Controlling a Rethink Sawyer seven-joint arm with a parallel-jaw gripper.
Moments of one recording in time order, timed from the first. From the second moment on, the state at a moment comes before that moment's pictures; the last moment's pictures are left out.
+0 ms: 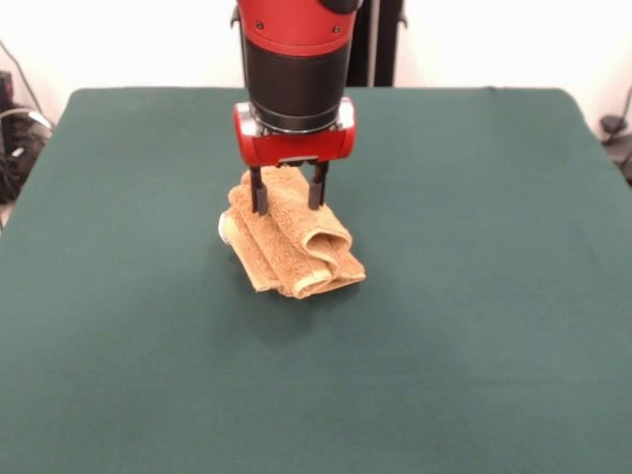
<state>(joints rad) -0.39 -0.52 0.25 1.39 -0.40 0.83 1.57</state>
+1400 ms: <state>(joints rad) -0.38 -0.51 0.25 1.38 -0.40 0.83 1.57</state>
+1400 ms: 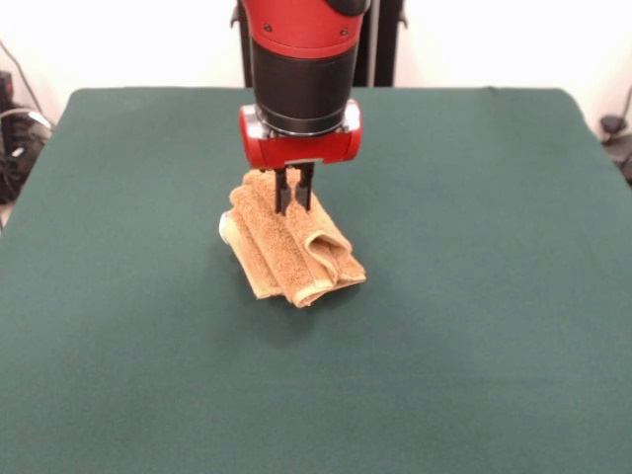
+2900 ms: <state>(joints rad) -0.36 -0.51 0.25 1.38 -0.42 0.83 1.57</state>
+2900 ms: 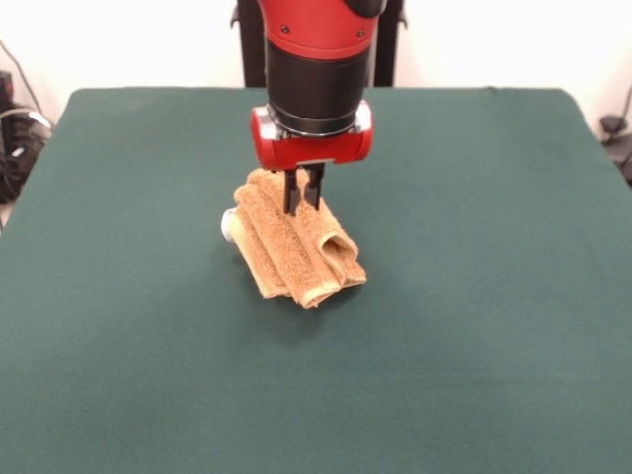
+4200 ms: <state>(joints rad) -0.34 -0.59 0.25 1.38 -0.42 0.83 1.57</state>
